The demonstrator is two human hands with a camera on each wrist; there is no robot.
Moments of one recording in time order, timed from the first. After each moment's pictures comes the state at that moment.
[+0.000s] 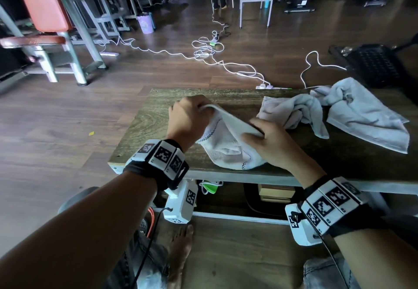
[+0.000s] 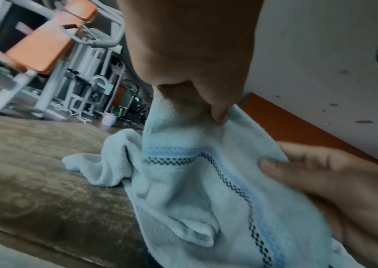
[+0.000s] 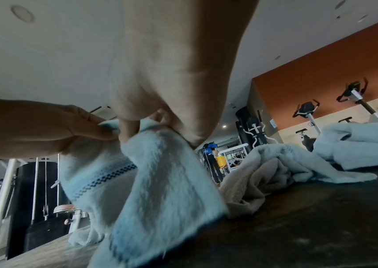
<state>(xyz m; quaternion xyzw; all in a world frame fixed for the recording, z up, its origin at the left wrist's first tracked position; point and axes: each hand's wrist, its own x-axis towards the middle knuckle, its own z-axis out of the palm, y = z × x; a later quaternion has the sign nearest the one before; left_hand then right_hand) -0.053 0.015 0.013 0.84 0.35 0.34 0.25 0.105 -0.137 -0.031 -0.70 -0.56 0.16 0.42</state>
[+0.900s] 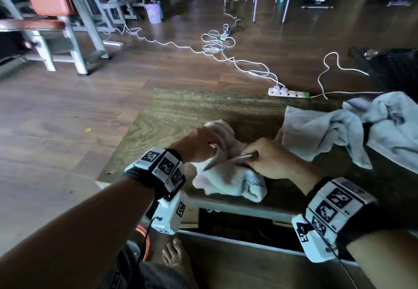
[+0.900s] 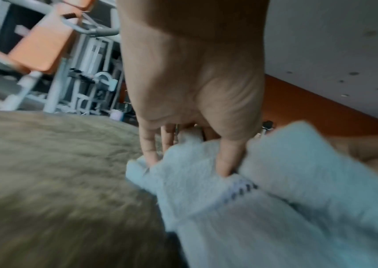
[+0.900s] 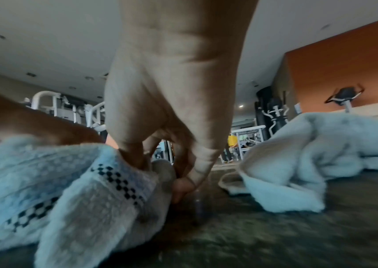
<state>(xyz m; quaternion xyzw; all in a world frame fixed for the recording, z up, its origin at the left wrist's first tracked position) -0.034 0.095 -0.044 0.96 0.24 -0.04 0.15 0.130 -0.038 -0.066 -0.74 -0.59 0.26 0.19</state>
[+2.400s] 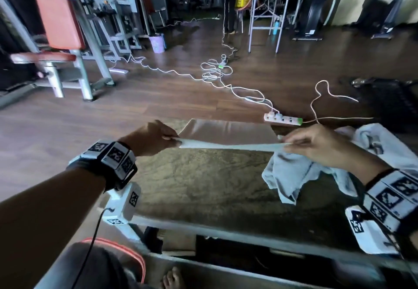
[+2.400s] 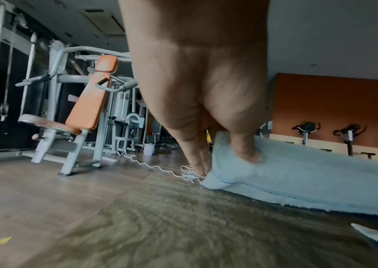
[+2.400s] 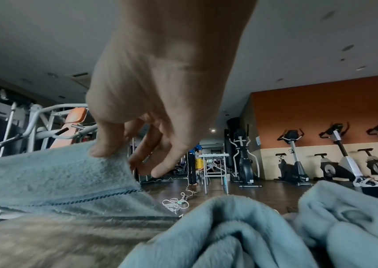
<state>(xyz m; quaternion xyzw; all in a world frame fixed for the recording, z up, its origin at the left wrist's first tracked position) -0.090 0.175 0.024 0.91 0.35 0.07 0.21 0.236 -0.072 0.021 -0.73 -0.59 0.17 0.30</state>
